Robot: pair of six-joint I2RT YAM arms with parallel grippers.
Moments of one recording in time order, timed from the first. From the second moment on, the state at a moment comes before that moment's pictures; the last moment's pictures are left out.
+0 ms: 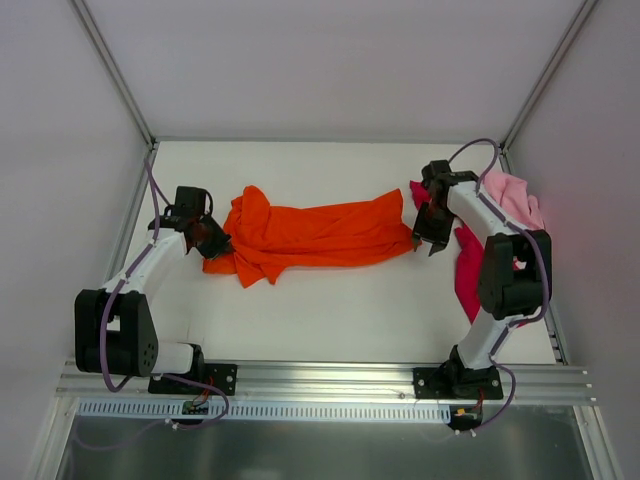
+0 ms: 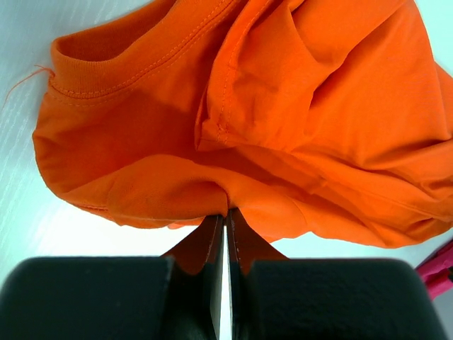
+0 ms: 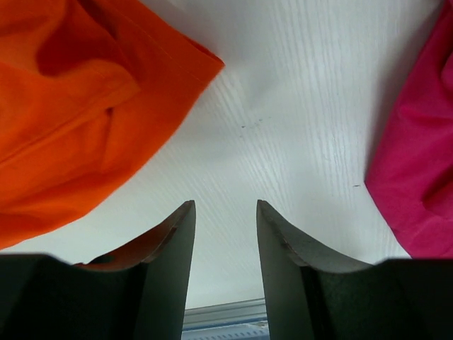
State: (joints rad) left arm -0.06 1.36 0.90 -0.61 0.10 -0.79; right arm 0.18 1.79 1.40 -1.03 0.07 0.50
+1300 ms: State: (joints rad) left arm -0.06 1.32 0.85 -0.60 0.10 -0.77; right arm 0.19 1.94 1.49 -0.85 0.09 0.53
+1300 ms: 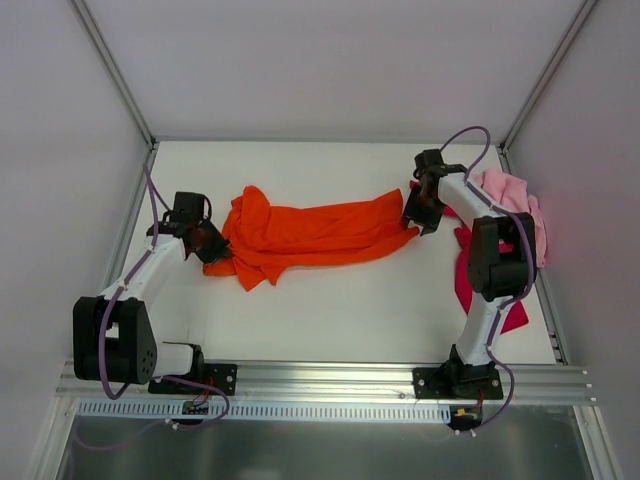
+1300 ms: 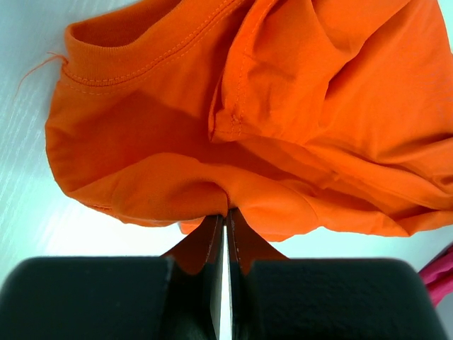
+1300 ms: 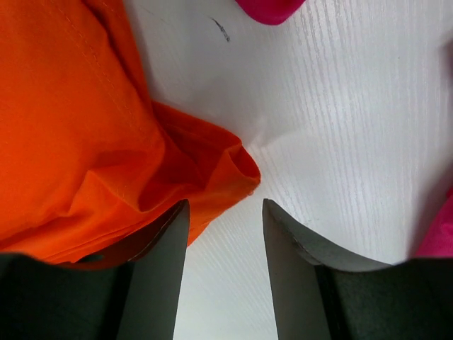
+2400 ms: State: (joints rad) left arm -0.04 1.32 0.85 -0.60 0.10 -0.75; right arm 0.19 1.97 1.43 -0.81 0.10 0.51
